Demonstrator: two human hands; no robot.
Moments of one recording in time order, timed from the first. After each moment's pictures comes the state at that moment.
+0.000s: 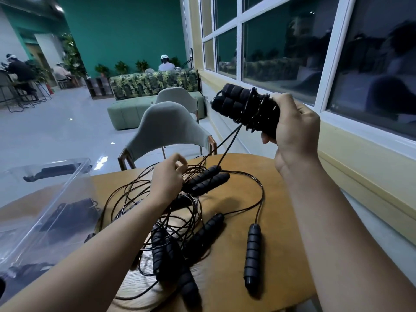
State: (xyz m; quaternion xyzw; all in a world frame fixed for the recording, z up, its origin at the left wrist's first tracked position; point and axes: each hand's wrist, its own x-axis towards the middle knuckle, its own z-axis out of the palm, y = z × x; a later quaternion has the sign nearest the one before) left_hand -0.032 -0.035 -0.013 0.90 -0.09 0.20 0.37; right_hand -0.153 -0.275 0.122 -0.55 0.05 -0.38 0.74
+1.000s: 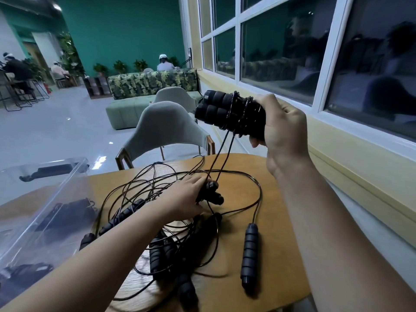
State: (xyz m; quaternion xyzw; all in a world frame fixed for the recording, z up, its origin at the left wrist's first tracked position) left_hand -0.055 -0.047 -0.034 0.93 -0.36 0.05 0.09; right_hand -0.155 -0.266 0.121 -0.58 0.01 -0.35 0.73
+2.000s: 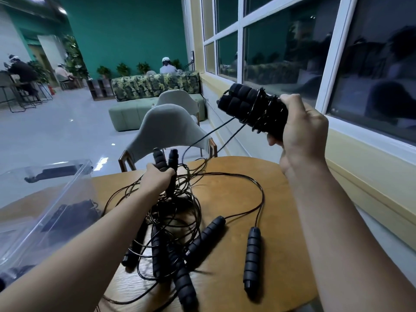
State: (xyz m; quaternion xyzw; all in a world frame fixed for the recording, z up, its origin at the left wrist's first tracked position) left_hand -0.003 -0.001 -0.017 0.88 0.12 0.06 0.46; right_hand -0.157 -0.280 0.127 -0.55 0.06 -0.39 0.74
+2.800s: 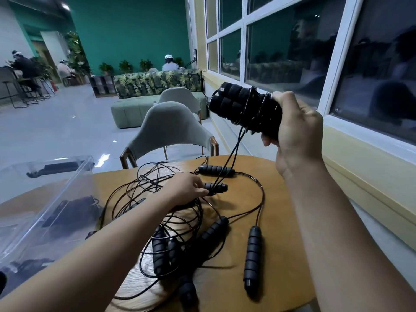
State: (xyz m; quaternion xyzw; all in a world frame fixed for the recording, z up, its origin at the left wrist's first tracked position) left_hand -0.026 -0.050 -0.024 0.97 -0.18 0.00 0.16; right_hand -0.160 -0.269 0.128 -0.55 0.02 -0.37 0.75
